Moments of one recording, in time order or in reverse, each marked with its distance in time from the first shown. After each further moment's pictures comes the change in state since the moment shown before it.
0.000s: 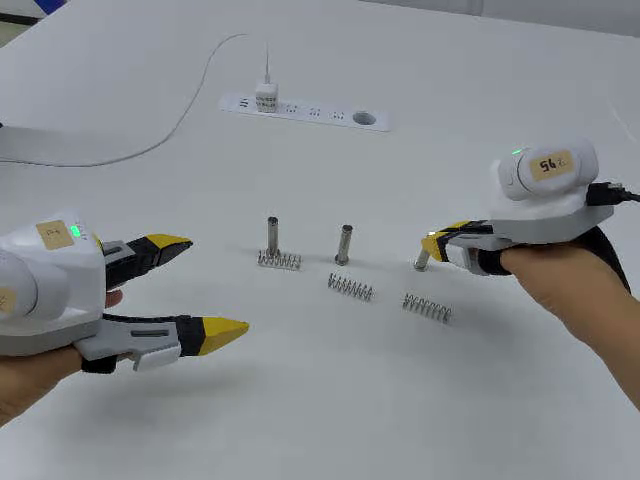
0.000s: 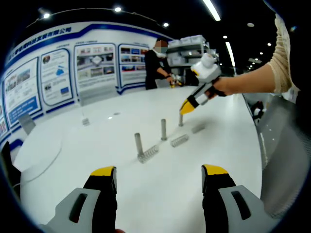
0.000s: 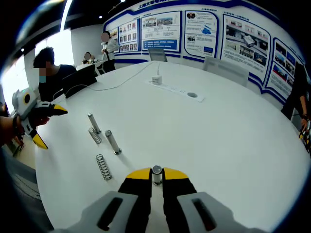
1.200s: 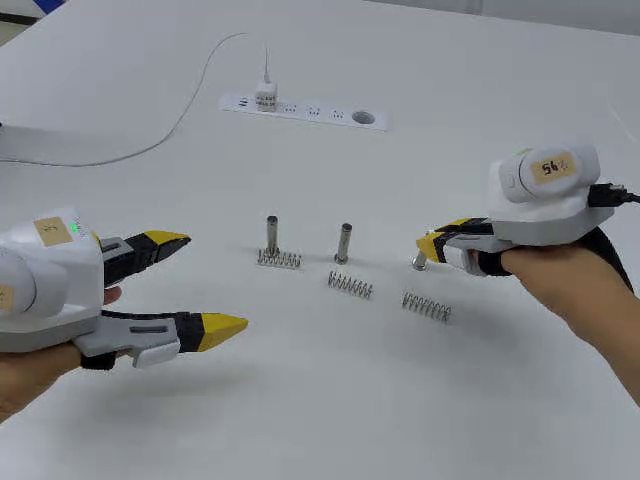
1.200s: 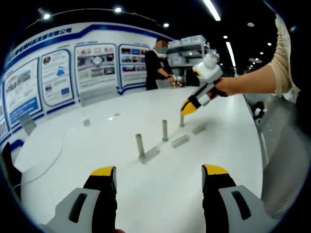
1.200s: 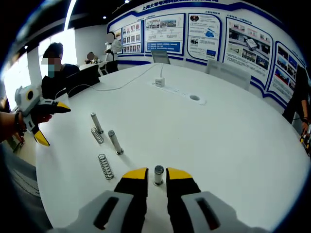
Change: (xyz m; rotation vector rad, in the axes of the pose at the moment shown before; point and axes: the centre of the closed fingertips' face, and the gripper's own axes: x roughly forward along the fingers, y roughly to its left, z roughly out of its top) left arm 0.001 0.002 0.002 0.002 -0.004 0.005; right arm -0.002 0.002 0.001 -0.020 -0.022 0.016
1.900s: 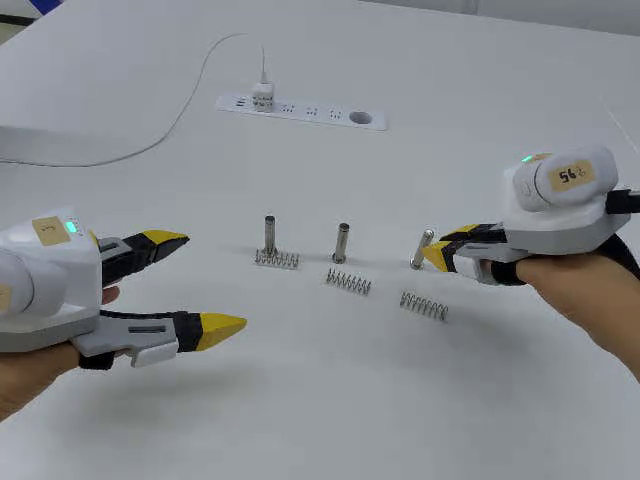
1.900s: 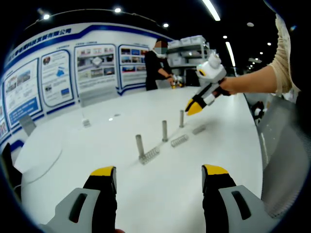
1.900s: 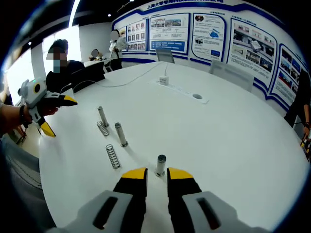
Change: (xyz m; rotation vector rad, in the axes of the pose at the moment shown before) left arm 0.000 0.000 0.001 0.004 -0.002 0.001; right arm -0.014 0.005 -0.010 -0.039 0.018 0.028
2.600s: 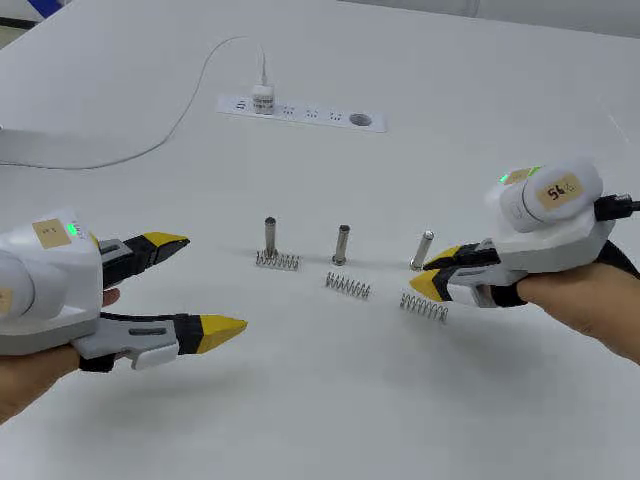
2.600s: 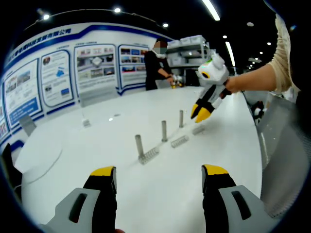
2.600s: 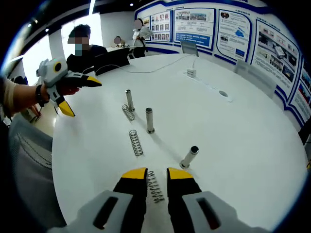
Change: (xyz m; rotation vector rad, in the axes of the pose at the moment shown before) left arm -0.002 -0.001 0.001 0.001 0.001 0.000; right arm 0.002 0.040 -0.018 -0.150 0.108 0.178
